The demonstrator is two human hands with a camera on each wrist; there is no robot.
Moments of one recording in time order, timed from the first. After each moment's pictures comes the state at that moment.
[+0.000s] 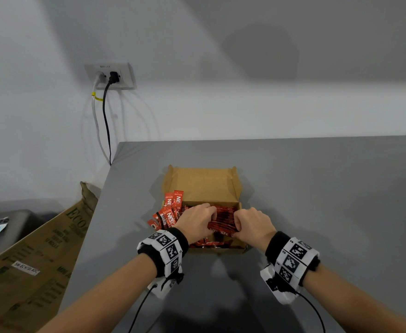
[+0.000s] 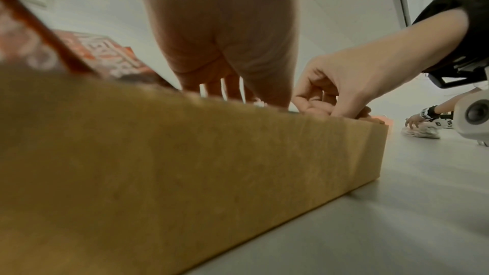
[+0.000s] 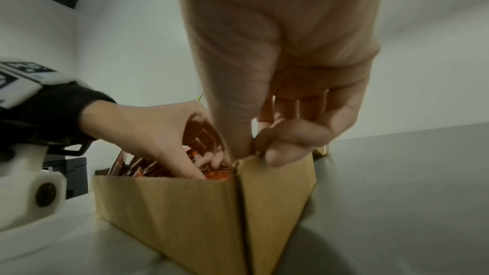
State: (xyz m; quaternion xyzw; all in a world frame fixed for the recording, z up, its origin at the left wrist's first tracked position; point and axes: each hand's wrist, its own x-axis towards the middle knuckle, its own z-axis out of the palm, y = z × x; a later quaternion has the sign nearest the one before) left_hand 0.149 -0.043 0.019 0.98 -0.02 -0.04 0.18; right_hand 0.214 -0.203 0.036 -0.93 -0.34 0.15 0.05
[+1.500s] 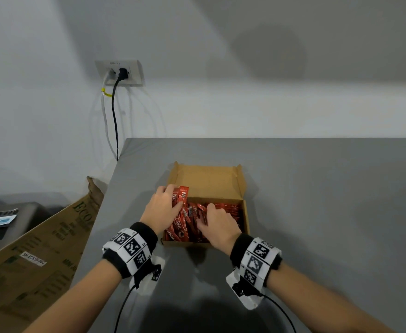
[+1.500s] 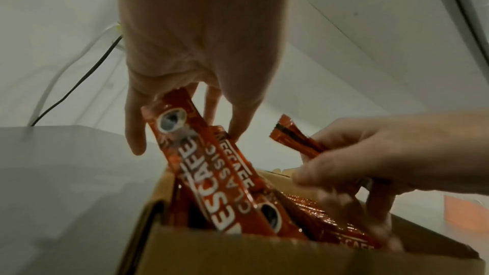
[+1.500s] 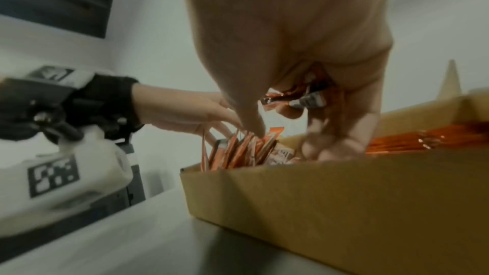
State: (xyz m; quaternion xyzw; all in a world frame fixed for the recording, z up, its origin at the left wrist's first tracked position) left_hand 0.110 0.014 0.039 0.93 0.22 0.03 0.28; right_hand 0.163 -0.139 0.036 -0.91 -0.31 0.17 0.22
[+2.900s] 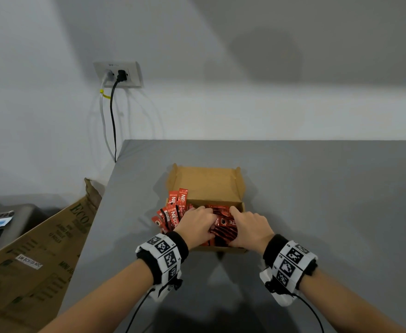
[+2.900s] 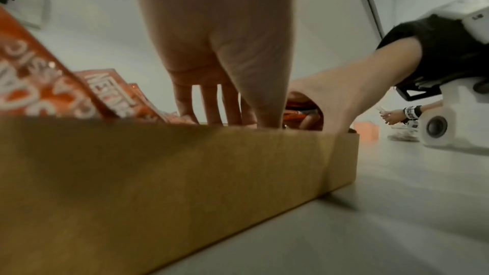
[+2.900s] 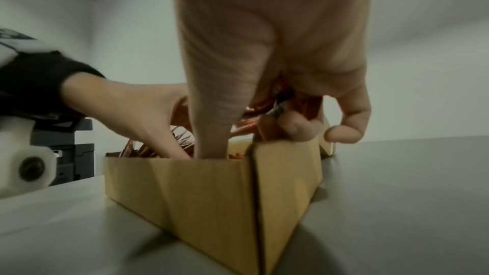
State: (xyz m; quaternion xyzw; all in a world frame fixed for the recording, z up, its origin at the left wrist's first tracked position) left_hand 0.134 -0.046 0.022 0.99 -0.03 -0.05 0.11; right_hand 0.206 -0.197 0.023 -0.92 -0.38 0.12 0.01
